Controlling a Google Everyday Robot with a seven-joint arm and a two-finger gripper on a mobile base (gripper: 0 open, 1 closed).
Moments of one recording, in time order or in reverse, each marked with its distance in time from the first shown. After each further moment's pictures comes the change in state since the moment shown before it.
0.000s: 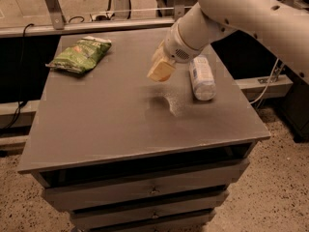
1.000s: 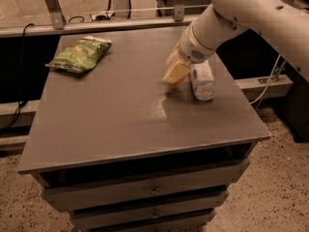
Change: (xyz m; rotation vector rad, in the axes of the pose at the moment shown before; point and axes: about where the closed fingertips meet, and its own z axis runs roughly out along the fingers) arm 0.049 -0.020 0.001 -0.052 0.069 -0.017
